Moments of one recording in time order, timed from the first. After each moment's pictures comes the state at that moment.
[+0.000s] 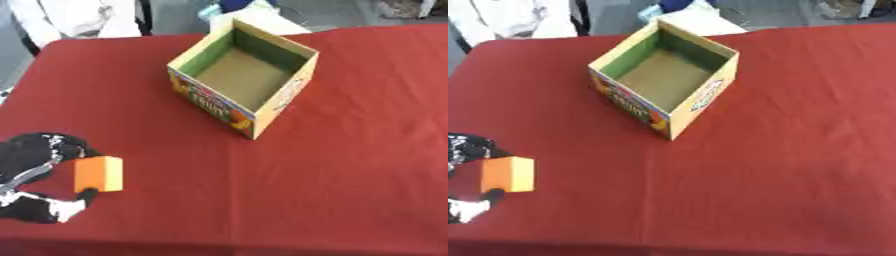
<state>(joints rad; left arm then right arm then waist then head) 0.03 0.96 -0.13 -1.99 -0.56 -0.26 -0.17 0.10 -0.38 -0.38 -1.99 0.16 -0.34 -0.52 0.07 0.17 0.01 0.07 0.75</state>
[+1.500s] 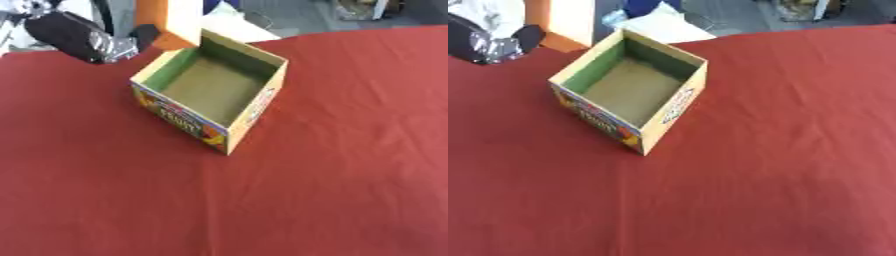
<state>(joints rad) -1.00 0.68 -0.28 -1.55 -0.23 -0.30 -0.53 0.02 -0.39 -0.36 -1.99 0.13 -0.37 -0.49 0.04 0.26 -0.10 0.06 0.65</state>
